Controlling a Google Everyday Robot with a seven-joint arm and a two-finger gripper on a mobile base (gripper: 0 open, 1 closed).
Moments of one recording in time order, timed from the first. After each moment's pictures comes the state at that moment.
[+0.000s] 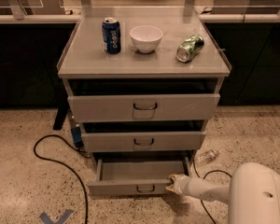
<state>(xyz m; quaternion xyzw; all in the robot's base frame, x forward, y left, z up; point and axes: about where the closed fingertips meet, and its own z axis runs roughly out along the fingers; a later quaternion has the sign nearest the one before) 0.600 -0.177 0.173 -0.58 0.75 0.00 0.33</state>
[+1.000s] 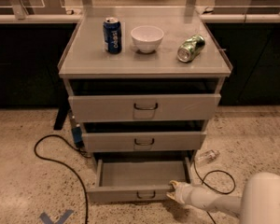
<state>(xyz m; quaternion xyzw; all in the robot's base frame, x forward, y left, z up) 0.563 -0.177 0.166 -0.58 0.74 0.00 0.34</state>
